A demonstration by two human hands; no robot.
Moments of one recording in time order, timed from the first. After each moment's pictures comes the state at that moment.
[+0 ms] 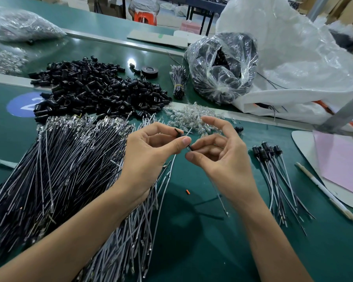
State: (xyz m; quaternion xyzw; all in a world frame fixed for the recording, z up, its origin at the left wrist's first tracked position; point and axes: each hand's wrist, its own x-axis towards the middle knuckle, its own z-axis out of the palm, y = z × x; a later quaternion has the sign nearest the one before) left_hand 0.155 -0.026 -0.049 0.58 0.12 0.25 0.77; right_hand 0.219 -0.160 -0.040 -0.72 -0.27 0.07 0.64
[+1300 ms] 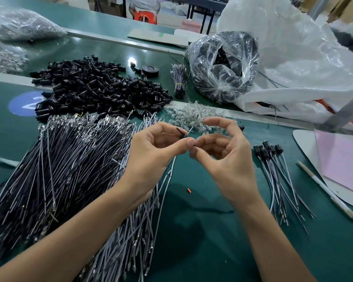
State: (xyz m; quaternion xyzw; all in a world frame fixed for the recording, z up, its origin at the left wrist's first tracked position) left_hand 0.153 -0.027 -0.051 0.58 0.09 0.23 0.77; right_hand 0.213 -0.157 -0.037 -0.71 -0.28 0.04 0.65
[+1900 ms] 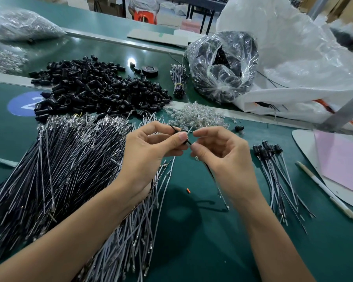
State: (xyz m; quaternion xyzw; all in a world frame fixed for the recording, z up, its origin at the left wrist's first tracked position) left_hand 0.154 -0.024 -0.046 0.53 0.12 0.23 0.81; right_hand 0.217 -0.160 -0.039 -0.72 -0.27 0.06 0.64
